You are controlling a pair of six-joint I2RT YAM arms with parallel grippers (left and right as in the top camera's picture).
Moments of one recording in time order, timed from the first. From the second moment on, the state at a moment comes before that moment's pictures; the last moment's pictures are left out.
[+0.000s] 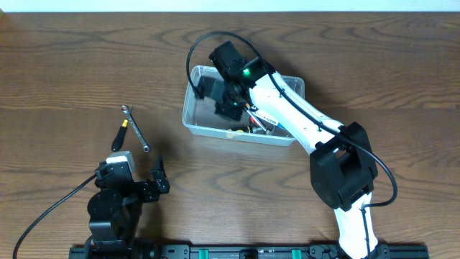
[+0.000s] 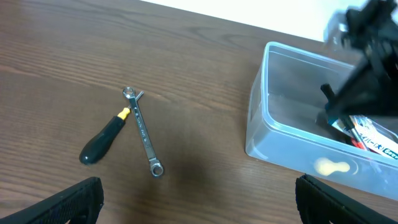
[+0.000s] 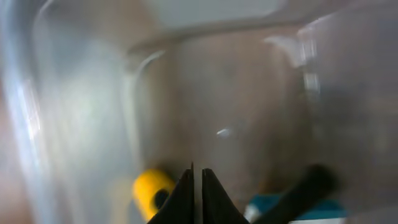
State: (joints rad) left arm 0.00 0.18 0.36 -0.60 0.04 -0.20; right arm 0.64 2.16 1.85 -0.90 -0.16 -0.55
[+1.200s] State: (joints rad) left arm 0.00 0.18 0.36 -0.62 0.04 -0.20; right arm 0.58 2.16 1.85 -1.02 -0.16 -0.33
